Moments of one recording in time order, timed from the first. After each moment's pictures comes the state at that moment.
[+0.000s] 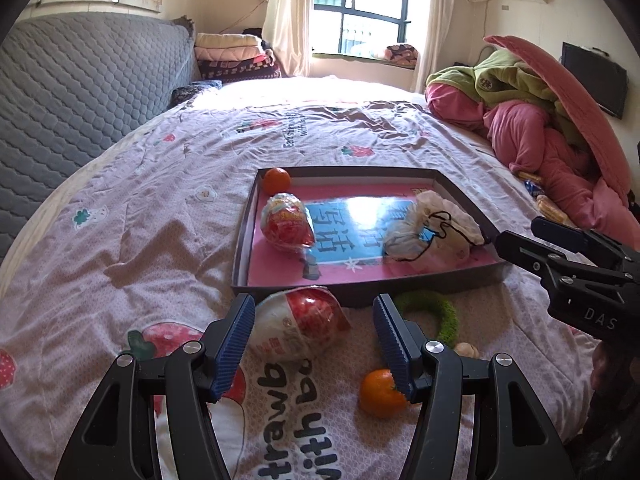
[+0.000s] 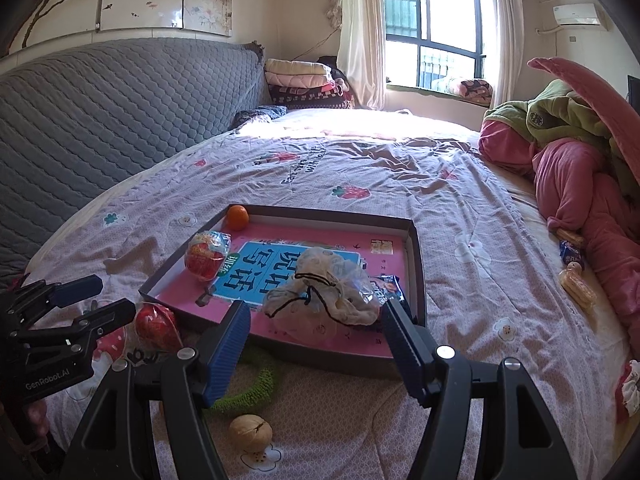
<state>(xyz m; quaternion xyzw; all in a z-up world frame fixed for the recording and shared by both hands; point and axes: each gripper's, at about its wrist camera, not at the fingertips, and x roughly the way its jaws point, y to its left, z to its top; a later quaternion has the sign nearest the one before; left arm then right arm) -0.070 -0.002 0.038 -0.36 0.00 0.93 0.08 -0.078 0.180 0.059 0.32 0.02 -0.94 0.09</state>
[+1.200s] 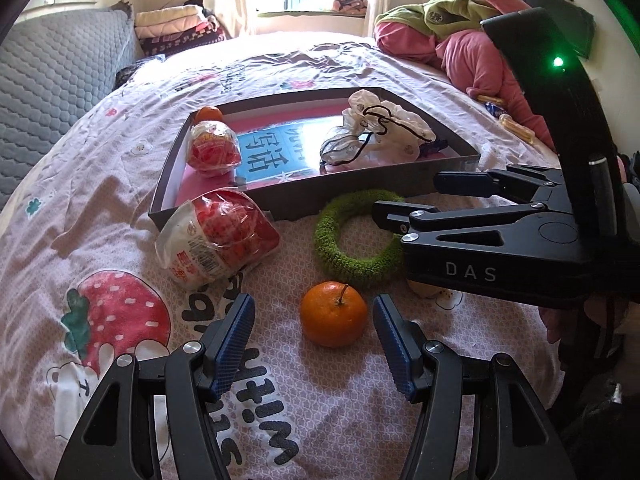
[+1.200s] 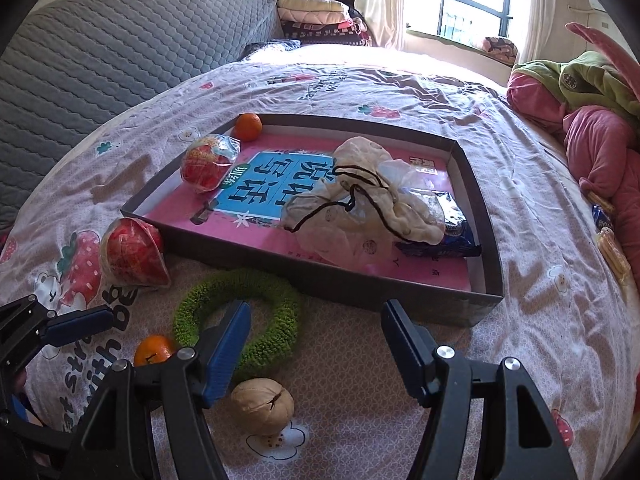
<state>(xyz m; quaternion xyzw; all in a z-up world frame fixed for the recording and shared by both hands) -0.053 0.031 -0.009 -0.43 0.06 0.89 0.15 -0.101 0.148 -0.007 0.43 0.05 -0.90 0.10</state>
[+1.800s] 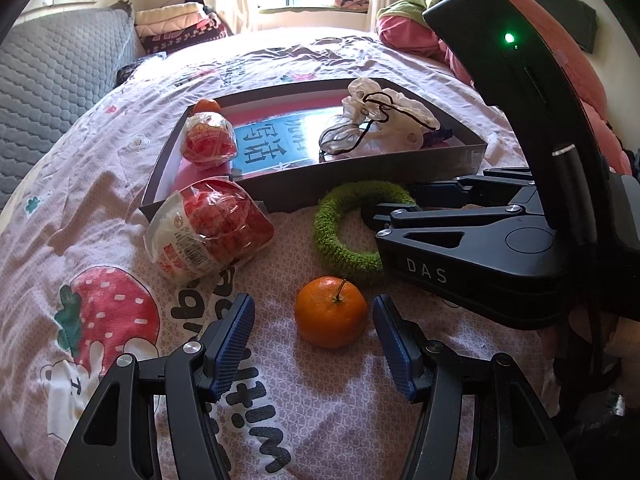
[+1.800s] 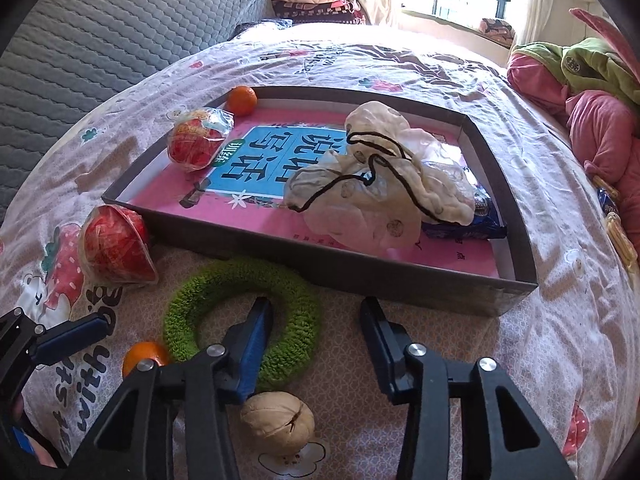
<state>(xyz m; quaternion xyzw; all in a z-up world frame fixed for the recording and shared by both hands) -0.057 0.038 -0.019 -0.43 0.06 0.89 0.14 -0.112 0.133 -0.023 0.46 0.05 -0.88 0.09</state>
